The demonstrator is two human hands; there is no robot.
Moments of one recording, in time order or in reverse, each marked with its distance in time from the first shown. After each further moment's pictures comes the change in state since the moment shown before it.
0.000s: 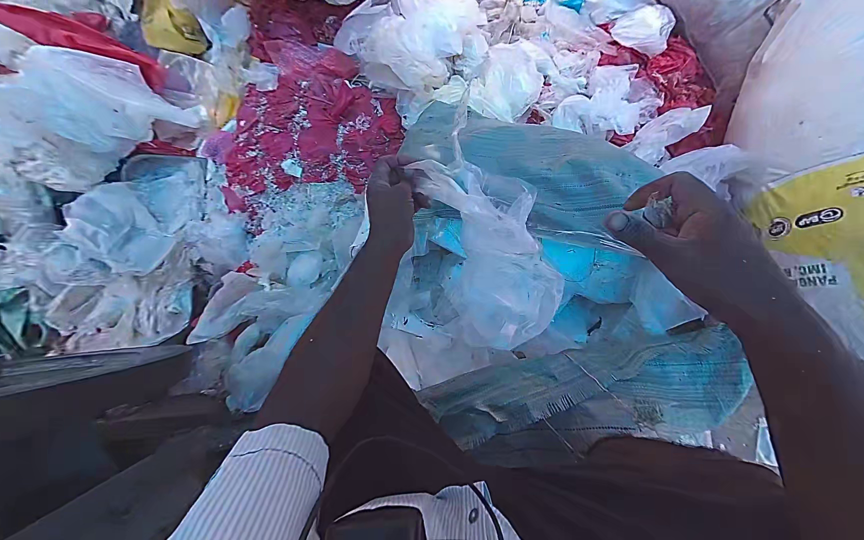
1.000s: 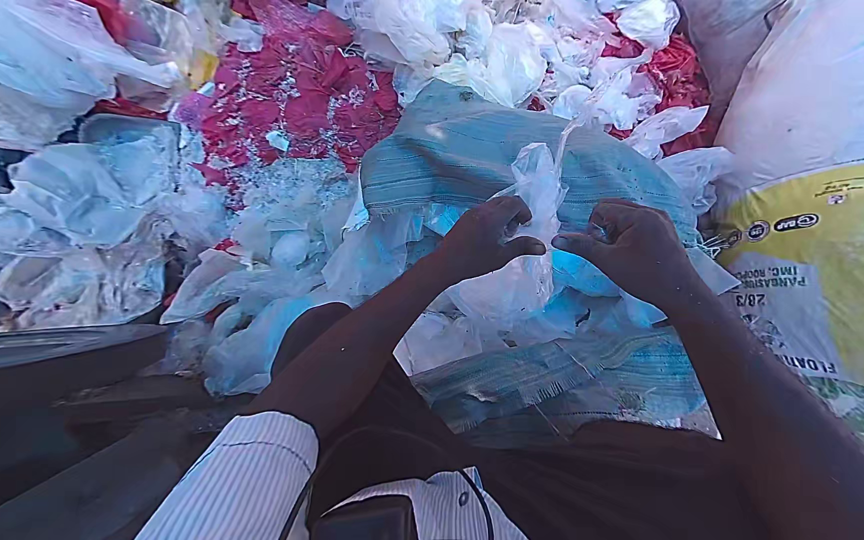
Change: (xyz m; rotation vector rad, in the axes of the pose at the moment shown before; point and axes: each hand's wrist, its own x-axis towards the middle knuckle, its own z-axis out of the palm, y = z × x) left_hand -0.060 -0.024 0.046 0.649 -0.775 0.551; right_hand 0.017 0.013 0.050 -0.146 -0.028 -0.309
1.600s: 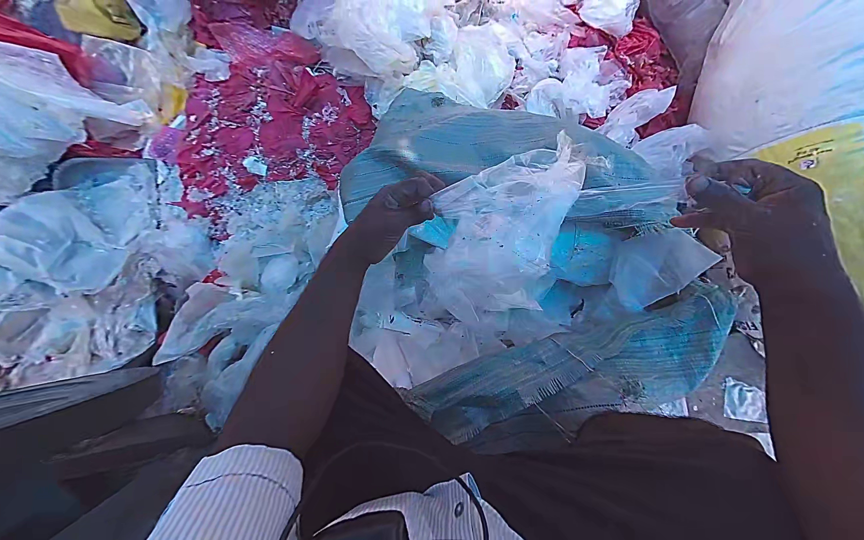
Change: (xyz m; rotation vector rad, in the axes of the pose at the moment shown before) left_hand -0.013 -0.056 -0.072 -0.651 -0.052 -0.085; right_hand -0.035 0.074 -0.075 0.402 0.388 0.474
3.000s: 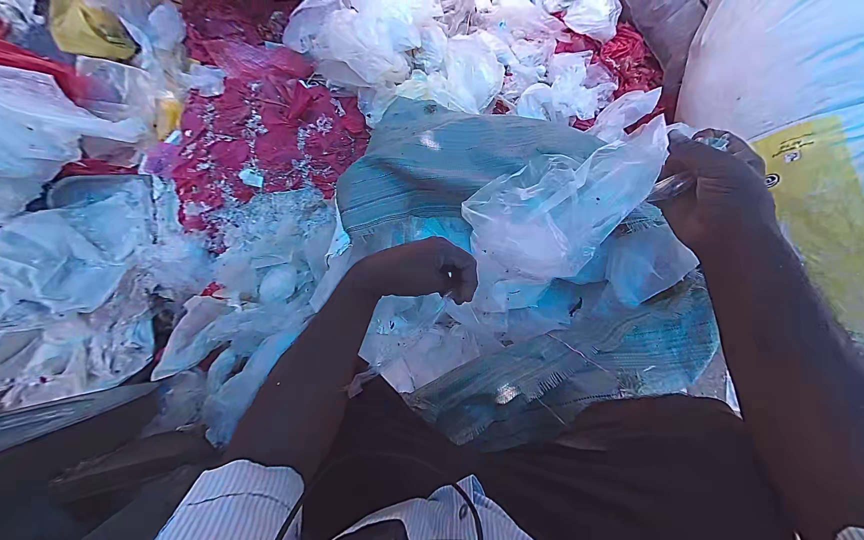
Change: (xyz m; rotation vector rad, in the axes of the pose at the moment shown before) left_hand -0.005 0.028 0.043 0.232 -0.640 -0.206; right_hand 0.019 -0.026 0.045 0.617 0.180 0.165
